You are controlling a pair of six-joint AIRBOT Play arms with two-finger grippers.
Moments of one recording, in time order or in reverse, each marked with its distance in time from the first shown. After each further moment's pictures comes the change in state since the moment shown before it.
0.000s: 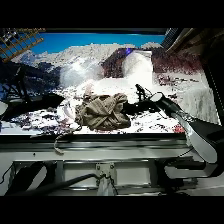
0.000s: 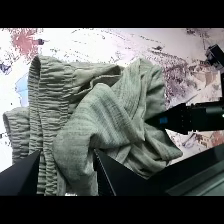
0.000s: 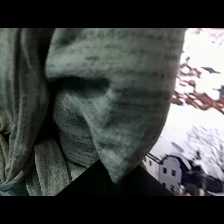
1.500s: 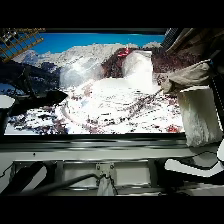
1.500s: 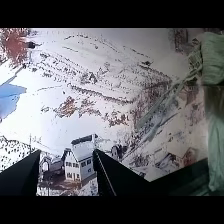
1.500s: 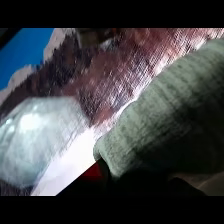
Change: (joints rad) left arm -0.002 -0.129 0.000 -0.114 0.066 0.000; right arm -0.779 0.108 0.647 -0.457 0.035 0.364
